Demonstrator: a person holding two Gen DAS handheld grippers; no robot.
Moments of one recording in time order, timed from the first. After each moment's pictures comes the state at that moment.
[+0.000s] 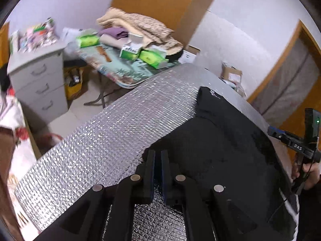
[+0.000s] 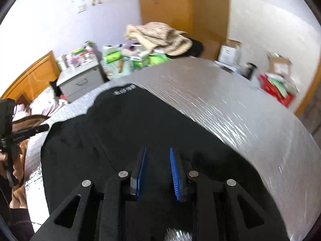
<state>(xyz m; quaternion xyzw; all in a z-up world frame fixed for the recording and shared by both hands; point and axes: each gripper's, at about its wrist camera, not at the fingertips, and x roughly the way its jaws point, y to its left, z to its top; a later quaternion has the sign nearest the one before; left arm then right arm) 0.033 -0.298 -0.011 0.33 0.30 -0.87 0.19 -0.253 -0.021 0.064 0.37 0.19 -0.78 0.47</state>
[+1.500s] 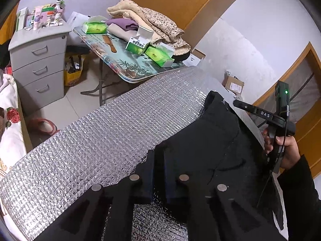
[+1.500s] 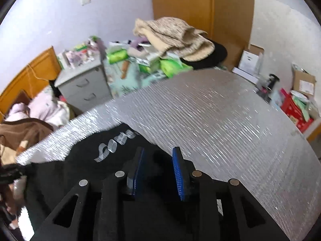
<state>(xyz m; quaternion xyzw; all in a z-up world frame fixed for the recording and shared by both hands) 0.019 -0.319 -0.030 0.32 0.36 -0.86 0.18 -0.324 -0.154 0.039 0.37 0.21 -0.75 0.51</state>
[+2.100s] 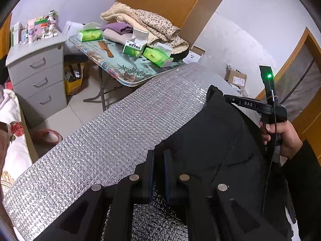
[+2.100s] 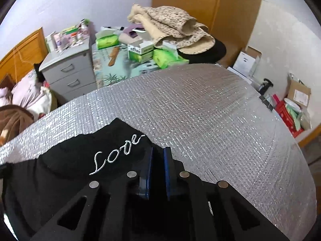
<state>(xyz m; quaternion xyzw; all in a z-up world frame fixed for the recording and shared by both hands) 0.002 -0.318 -0.032 0.33 0.32 -0.87 0.18 -0.337 -0.190 0.005 0.37 0.27 -0.76 0.45</state>
